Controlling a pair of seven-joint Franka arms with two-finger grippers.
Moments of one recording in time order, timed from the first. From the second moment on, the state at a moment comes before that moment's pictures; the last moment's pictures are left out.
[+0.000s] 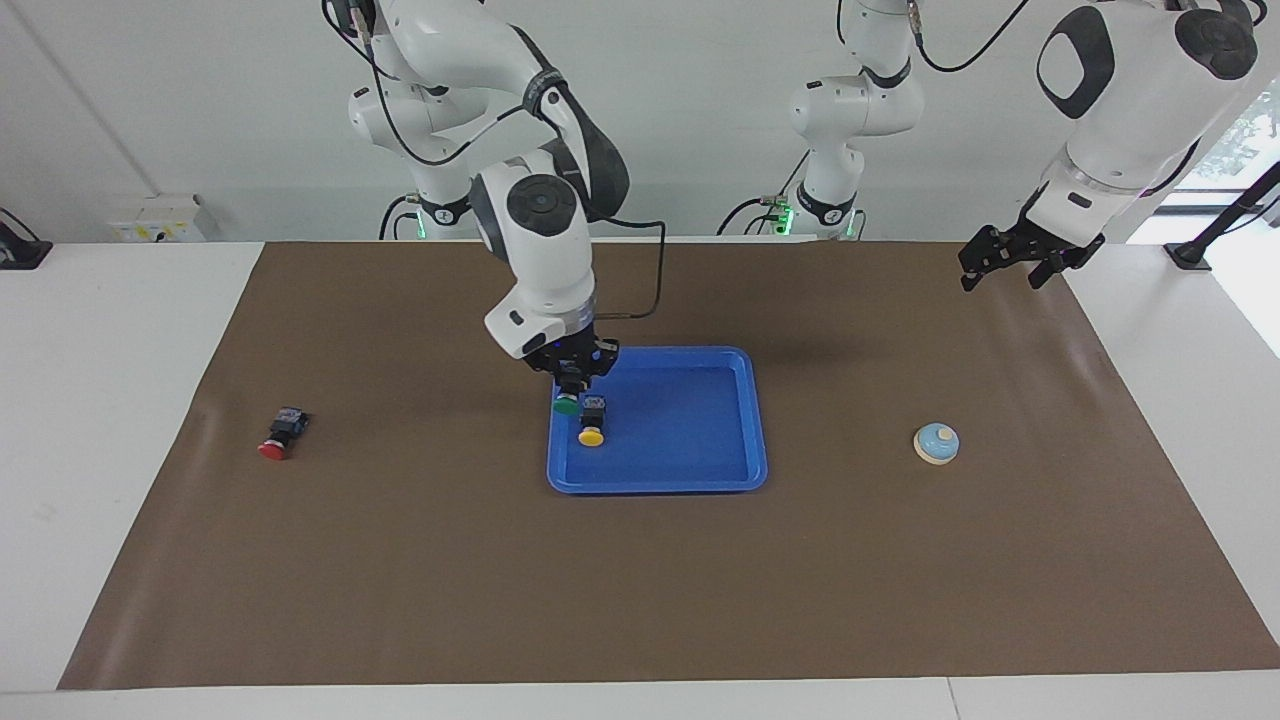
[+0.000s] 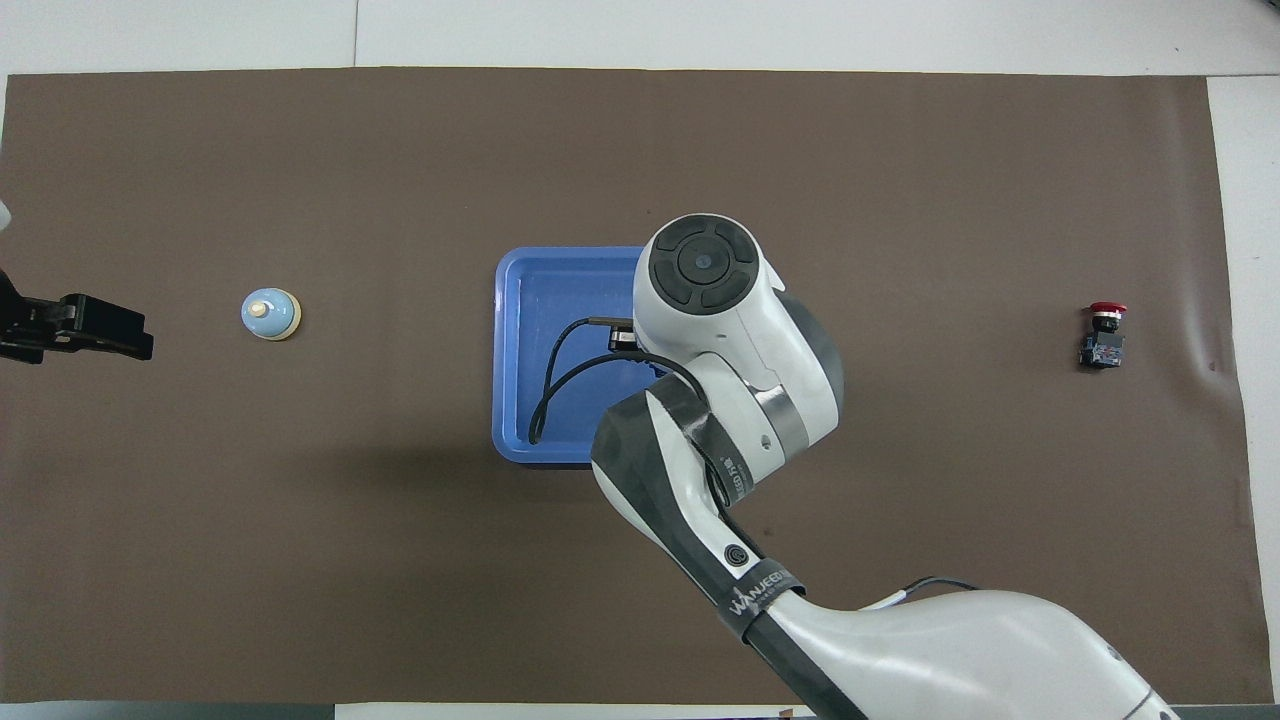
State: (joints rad) left arm -0.01 -0.04 0.00 -1.72 0.00 1.59 0.04; right arm 0.60 0.43 -0.01 -1.65 0.04 2.05 0.71
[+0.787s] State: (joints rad) left arm -0.01 -0.04 0.00 -1.72 0.00 1.59 0.04; right arm 0.63 0.51 -0.01 -1.68 0.04 2.18 0.75
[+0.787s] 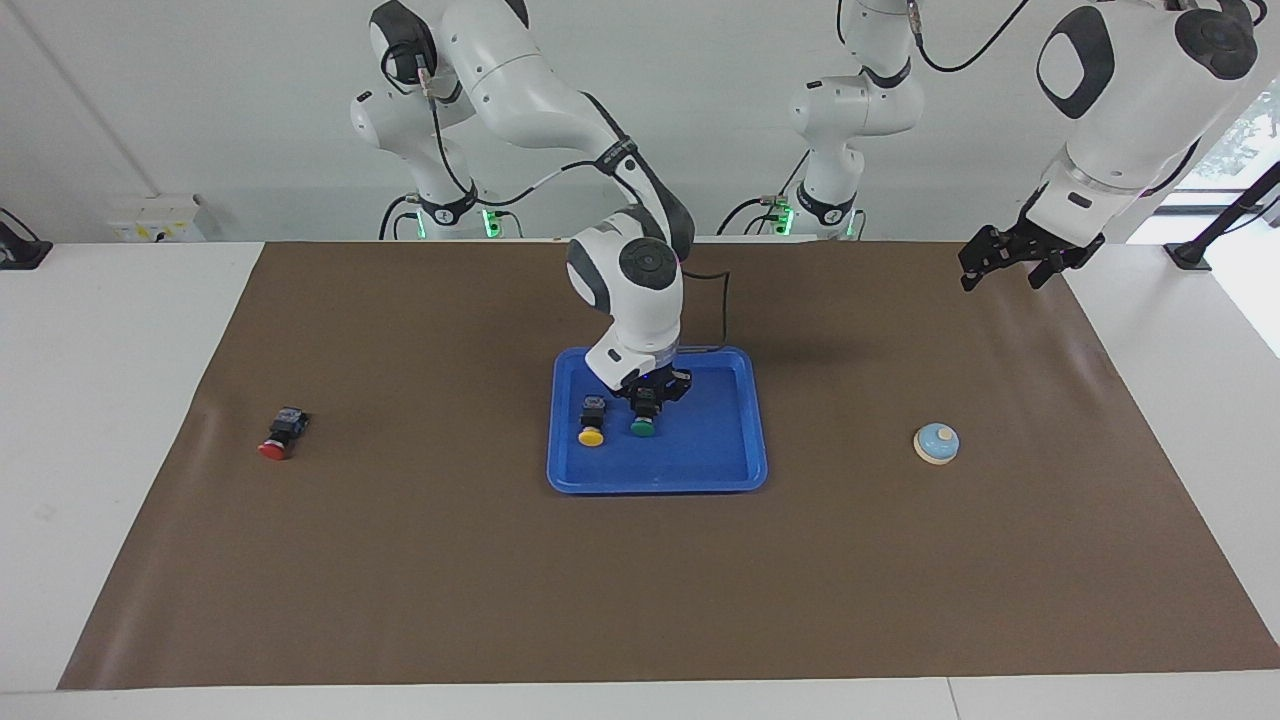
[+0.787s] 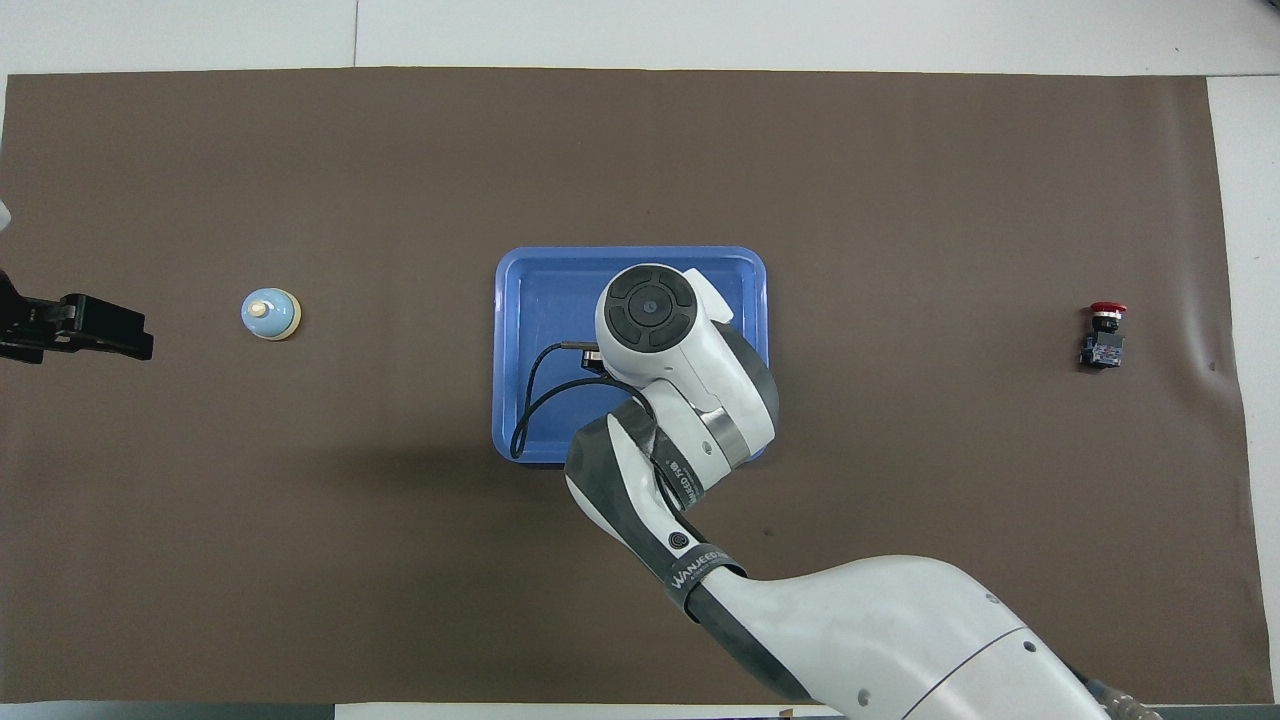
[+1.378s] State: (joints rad) left arm -0.01 -0.04 0.00 -1.72 0.00 1.59 0.04; right arm 0.61 0.48 -0.04 -1.67 0.04 2.13 0.86
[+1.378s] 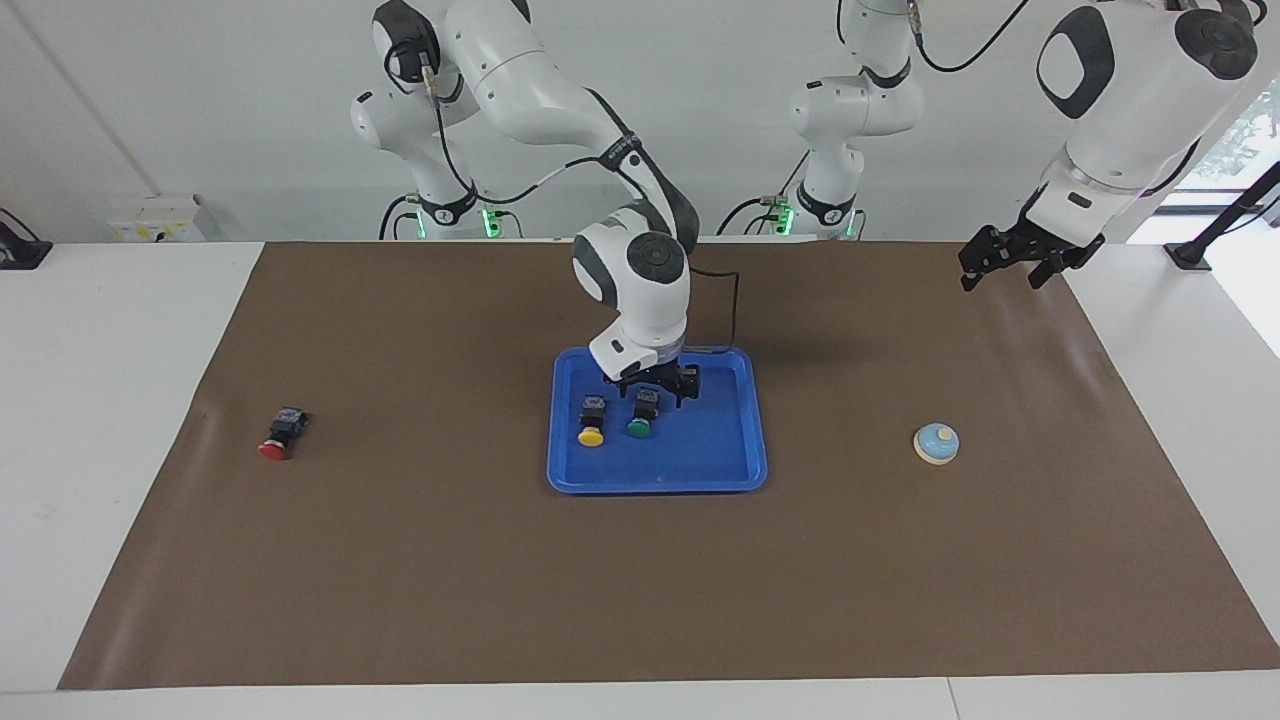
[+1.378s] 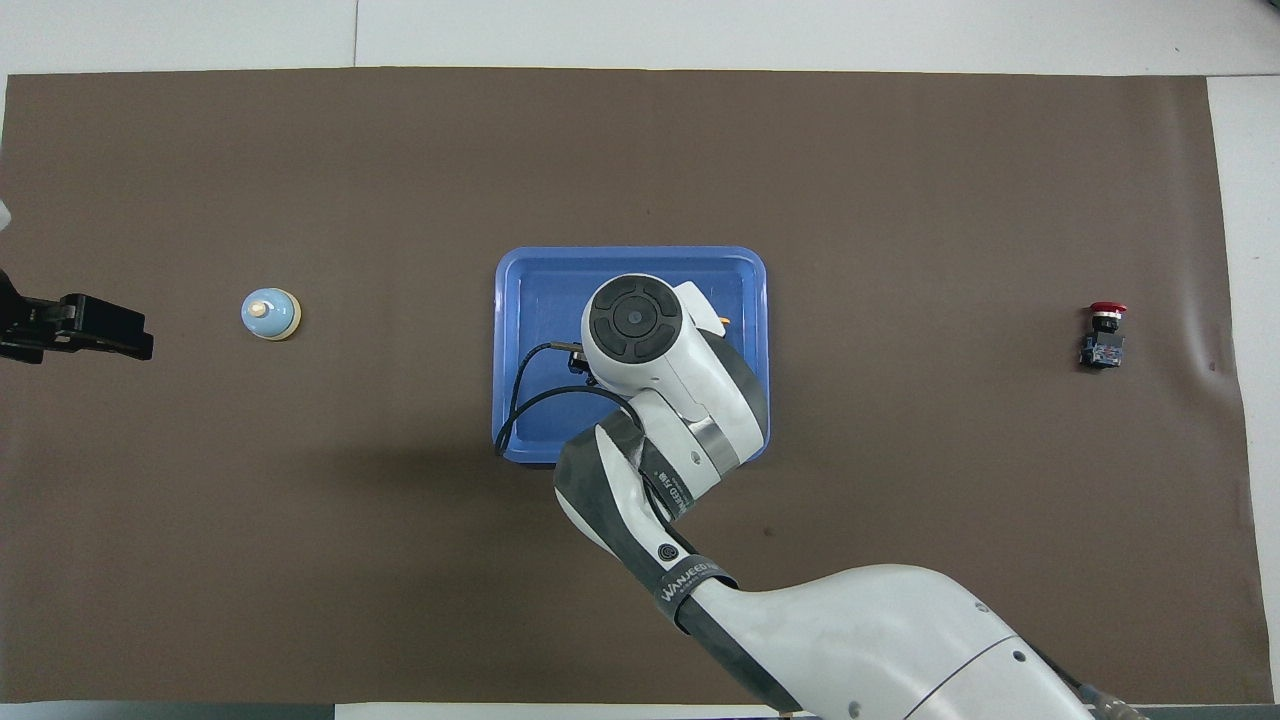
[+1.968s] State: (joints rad) left arm -0.01 -0.04 0.00 -1.72 0.00 1.59 0.04; right arm 0.18 0.27 -0.05 -1.66 0.04 1.88 0.39
